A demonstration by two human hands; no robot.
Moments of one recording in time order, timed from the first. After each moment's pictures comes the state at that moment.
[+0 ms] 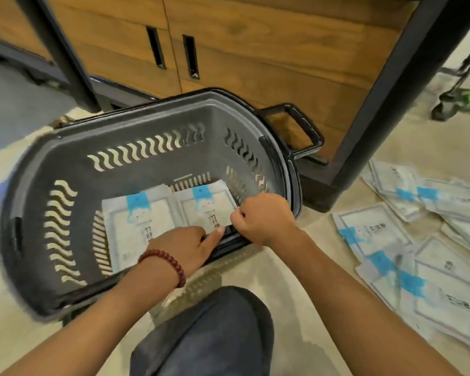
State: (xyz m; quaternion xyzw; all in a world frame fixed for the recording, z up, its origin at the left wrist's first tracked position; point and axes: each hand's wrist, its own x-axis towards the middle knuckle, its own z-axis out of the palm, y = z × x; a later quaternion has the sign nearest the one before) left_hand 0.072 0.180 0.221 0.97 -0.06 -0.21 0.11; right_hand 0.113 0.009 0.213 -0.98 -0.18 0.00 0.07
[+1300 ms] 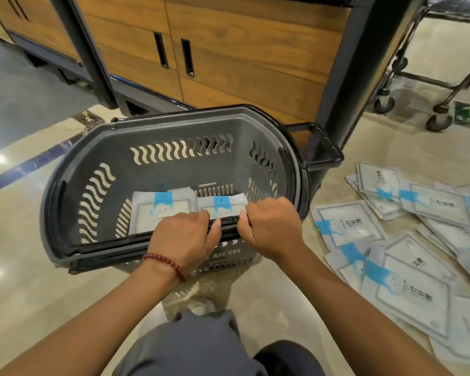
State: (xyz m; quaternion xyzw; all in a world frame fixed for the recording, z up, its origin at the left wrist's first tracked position) left_hand -0.036 0.088 0.212 0.99 -0.09 0.08 -0.02; right_hand 0.001 -0.089 0.203 -0.93 -0.25 -0.25 0.06
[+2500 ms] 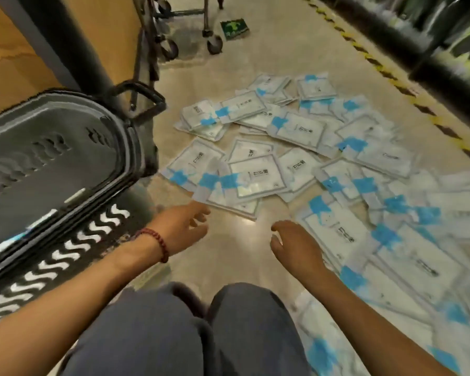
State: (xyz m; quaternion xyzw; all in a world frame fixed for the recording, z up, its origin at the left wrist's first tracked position) left_hand -0.080 -0.138 0.195 0.87 -0.40 -0.24 0.14; right_hand -0.255 -0.310 0.111 -0.93 0.29 -0.01 0.24
